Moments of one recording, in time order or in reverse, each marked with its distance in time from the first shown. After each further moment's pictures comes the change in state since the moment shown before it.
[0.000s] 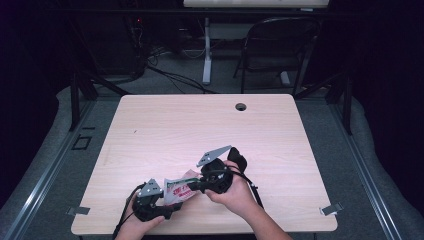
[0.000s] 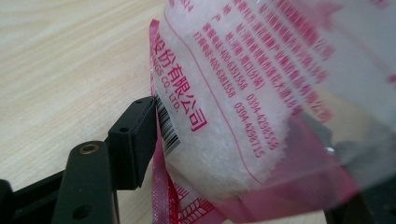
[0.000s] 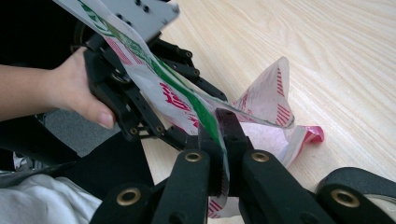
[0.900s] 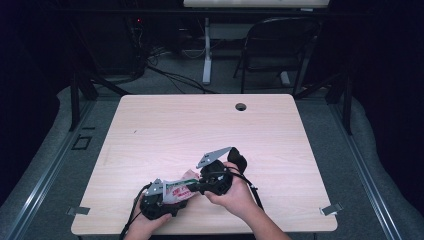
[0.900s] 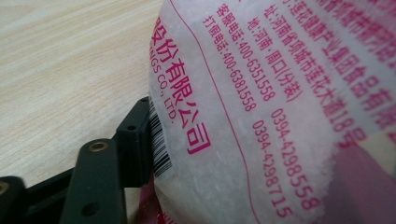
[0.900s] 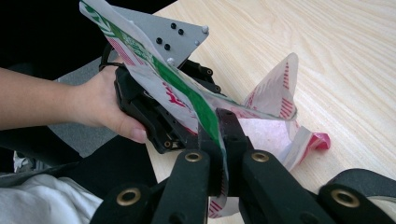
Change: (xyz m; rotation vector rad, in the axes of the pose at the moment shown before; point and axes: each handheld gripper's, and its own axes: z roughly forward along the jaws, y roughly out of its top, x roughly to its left) left arm 0.002 -0.004 0.022 -0.030 0.004 -0.041; right arm 0.003 -0.001 -0.001 0.000 0.004 -0.014
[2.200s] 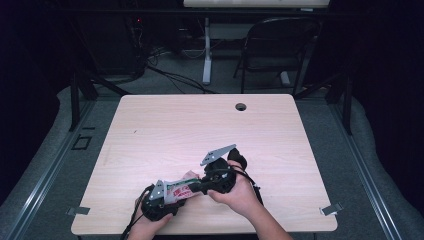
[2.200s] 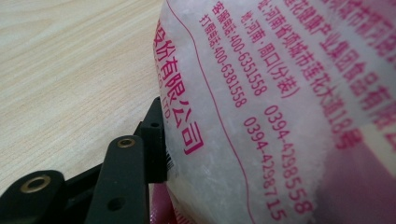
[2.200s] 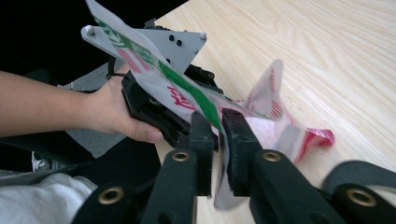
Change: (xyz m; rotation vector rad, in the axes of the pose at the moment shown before) left arm -0.007 0.000 0.001 0.022 0.092 0.087; right arm -0.005 -0.001 -0.009 -0.006 0.039 0.035
